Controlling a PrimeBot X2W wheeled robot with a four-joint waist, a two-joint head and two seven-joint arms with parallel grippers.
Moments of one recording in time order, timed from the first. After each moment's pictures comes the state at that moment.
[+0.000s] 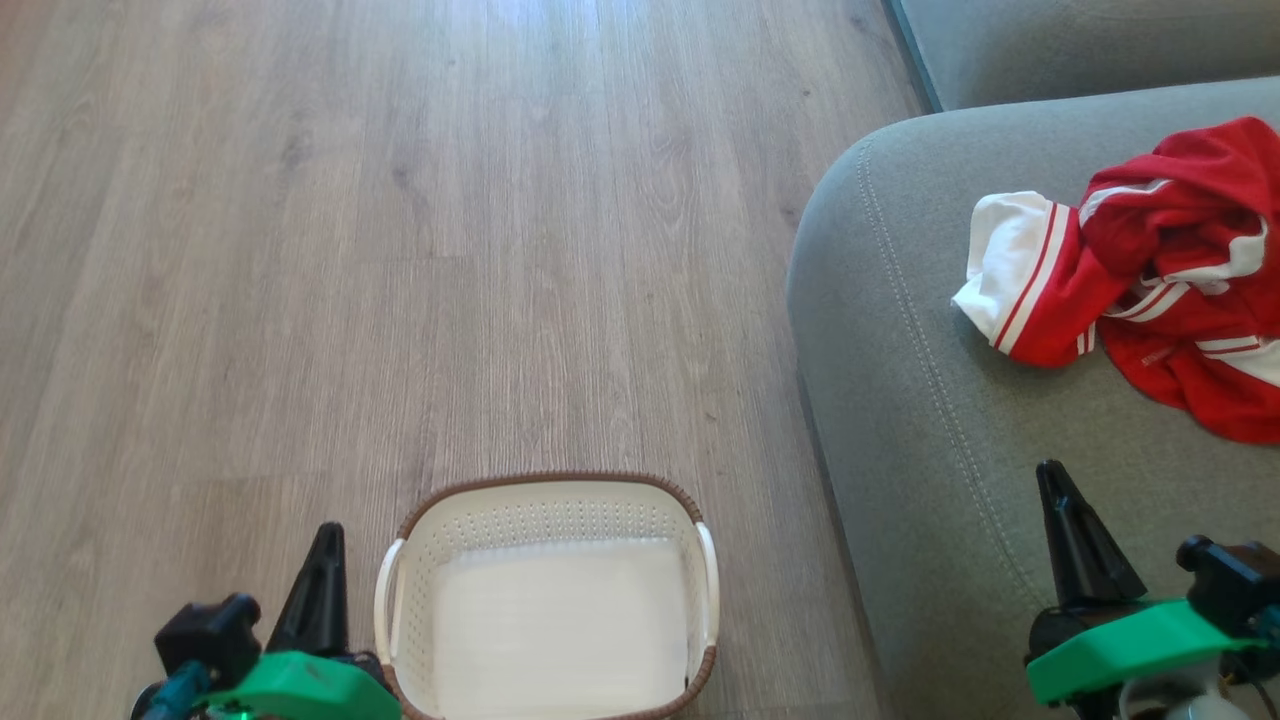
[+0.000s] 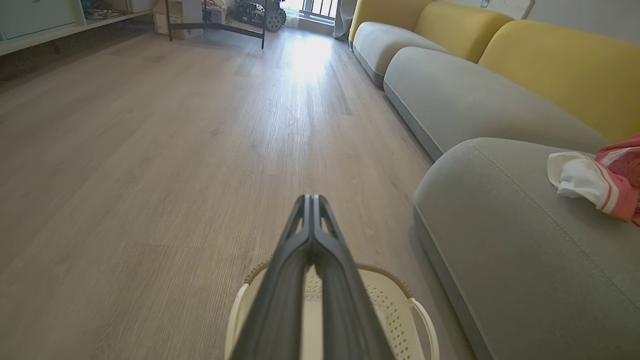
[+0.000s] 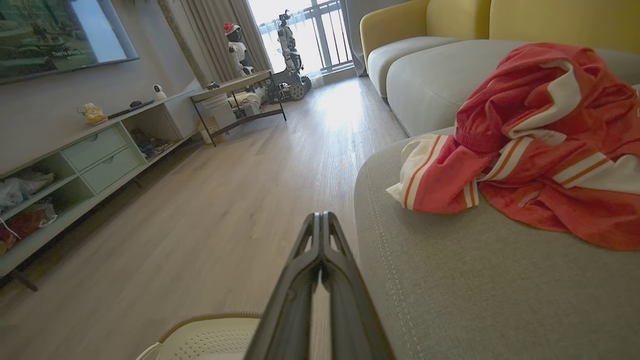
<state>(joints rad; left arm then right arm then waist) 0.09 0.13 -0.15 0.22 -0.36 0.02 -0.23 0.09 -0.19 0.05 0.13 0.46 0.13 -0.24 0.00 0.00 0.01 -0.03</state>
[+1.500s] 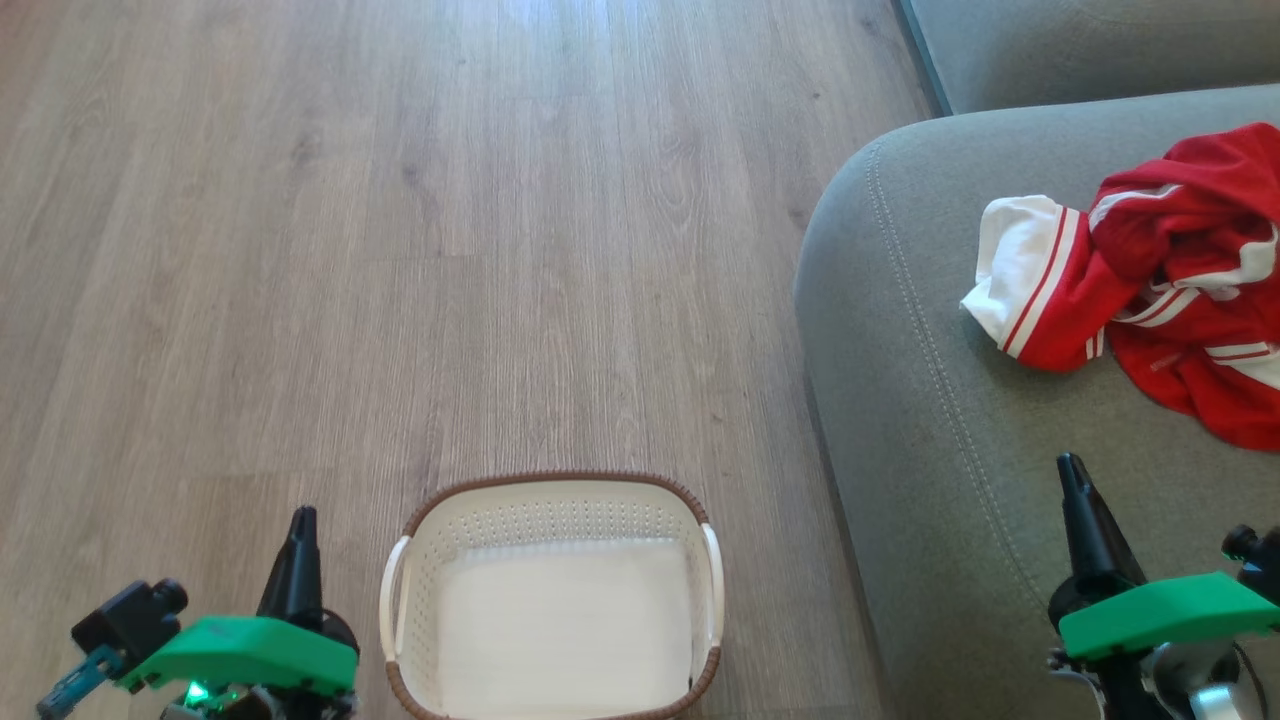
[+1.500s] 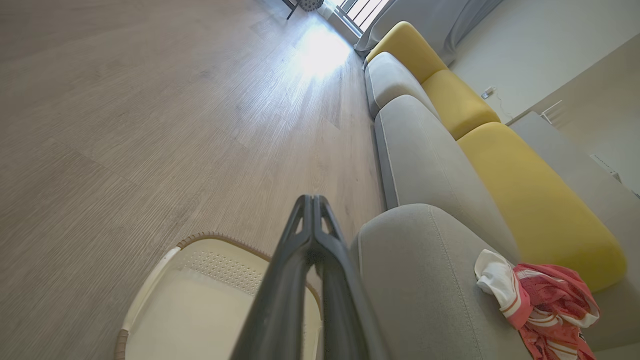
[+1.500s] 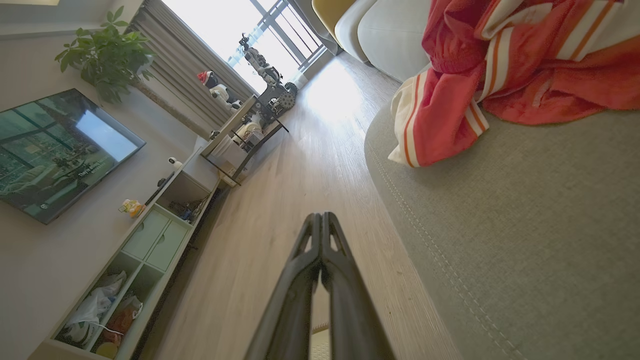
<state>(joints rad) 0.04 0.10 -0.07 0.24 -0.83 -0.04 -0.10 0.05 -0.15 0.00 0.18 0.90 0.13 -0.12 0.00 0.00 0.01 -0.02</state>
